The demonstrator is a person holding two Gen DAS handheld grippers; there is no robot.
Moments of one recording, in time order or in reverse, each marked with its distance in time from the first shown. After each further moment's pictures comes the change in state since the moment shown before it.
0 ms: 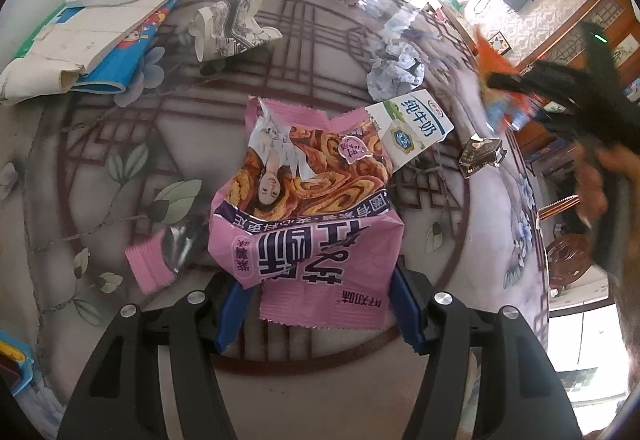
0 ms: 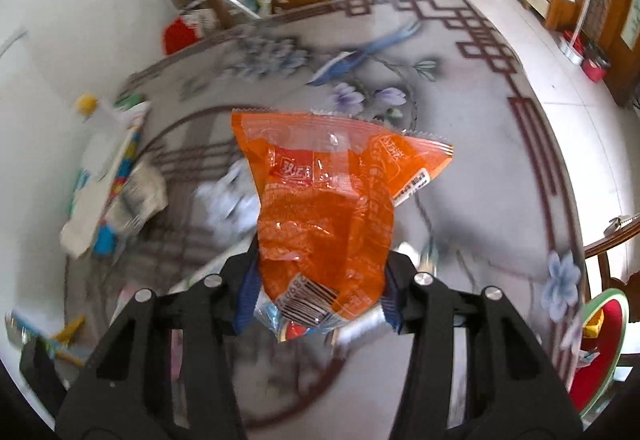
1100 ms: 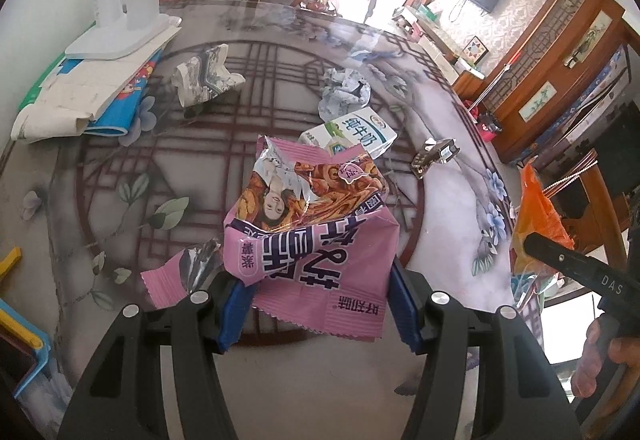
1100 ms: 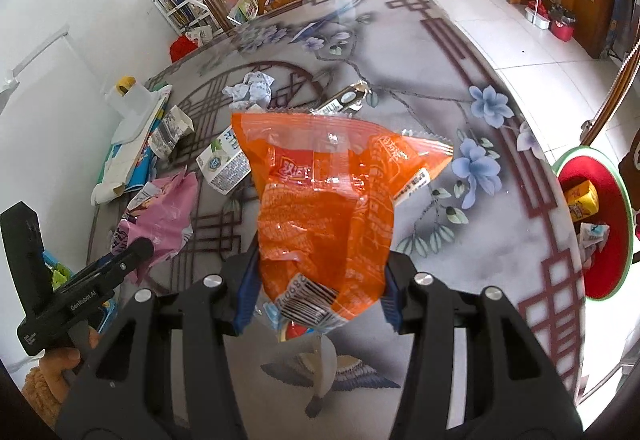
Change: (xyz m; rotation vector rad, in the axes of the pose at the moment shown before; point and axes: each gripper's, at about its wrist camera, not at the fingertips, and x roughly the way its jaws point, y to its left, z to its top) left arm -0.049 -0.038 -0.021 0.102 -0.104 0.000; right arm -0.093 -0.018 -0.161 0.143 -0.073 0.006
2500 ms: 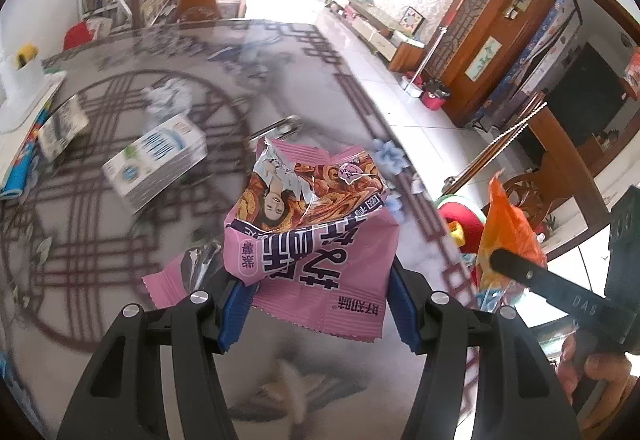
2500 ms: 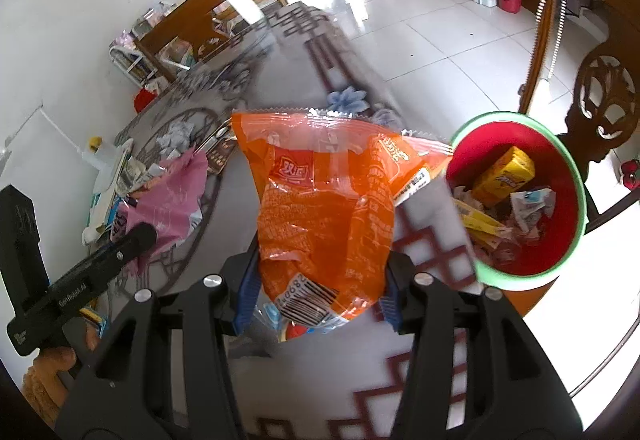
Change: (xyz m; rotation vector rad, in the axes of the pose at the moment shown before) left arm 0.022 -0.182 -0.009 0.203 0.010 -0.113; right arm -0.074 -0.149 -0.023 0.181 -0.089 -0.034
